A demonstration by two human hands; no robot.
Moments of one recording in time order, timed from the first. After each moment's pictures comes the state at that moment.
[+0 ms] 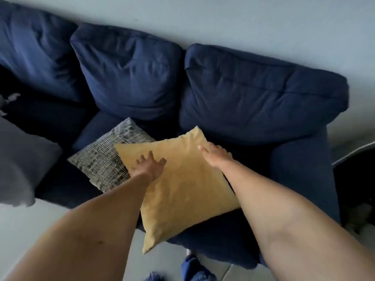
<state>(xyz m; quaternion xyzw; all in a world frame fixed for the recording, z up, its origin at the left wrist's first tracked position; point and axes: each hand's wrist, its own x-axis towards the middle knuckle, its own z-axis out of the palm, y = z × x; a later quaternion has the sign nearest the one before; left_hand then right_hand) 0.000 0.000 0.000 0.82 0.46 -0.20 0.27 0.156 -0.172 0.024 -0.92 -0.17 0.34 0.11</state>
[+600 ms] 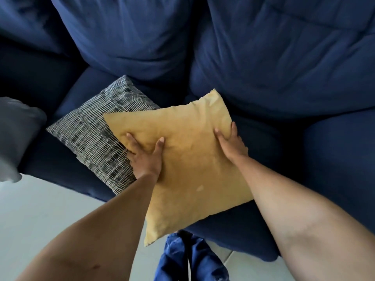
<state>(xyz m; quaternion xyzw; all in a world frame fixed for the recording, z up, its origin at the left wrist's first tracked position) -0.013 0.005 -0.124 0.65 0.64 0.00 0.41 0.172 -0.164 -0.148 -0.91 -0.03 0.34 0.21</state>
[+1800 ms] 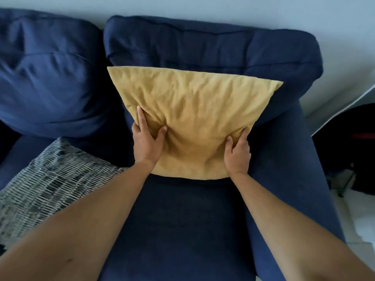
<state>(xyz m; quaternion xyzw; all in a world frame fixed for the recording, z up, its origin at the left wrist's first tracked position) 0.213 -0.059 -0.066 0.83 0.31 0.12 0.46 0.273 -0.298 -0.097 -0.93 0.05 -0.02 0.36</state>
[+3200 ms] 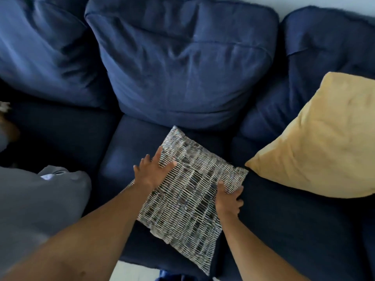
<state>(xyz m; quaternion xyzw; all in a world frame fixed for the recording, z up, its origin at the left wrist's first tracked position) -0.007 0.357 -0.155 0.86 0.35 -0.26 0.27 0.027 0.117 -0.182 -0.84 0.33 0.32 0.31</state>
